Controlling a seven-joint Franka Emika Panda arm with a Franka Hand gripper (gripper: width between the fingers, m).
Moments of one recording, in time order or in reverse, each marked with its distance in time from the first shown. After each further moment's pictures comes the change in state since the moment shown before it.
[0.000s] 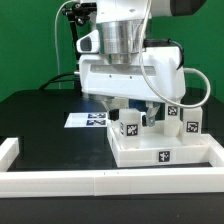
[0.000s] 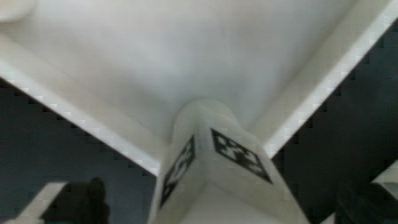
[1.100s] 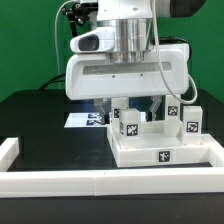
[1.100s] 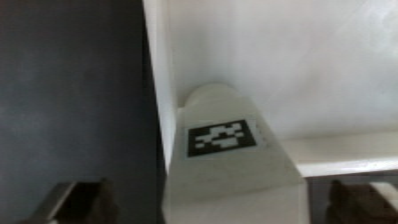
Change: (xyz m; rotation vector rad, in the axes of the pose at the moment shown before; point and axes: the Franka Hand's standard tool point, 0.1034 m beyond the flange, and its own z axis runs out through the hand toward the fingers) arm 0.004 0.002 -0.002 -0.034 0.016 -0.663
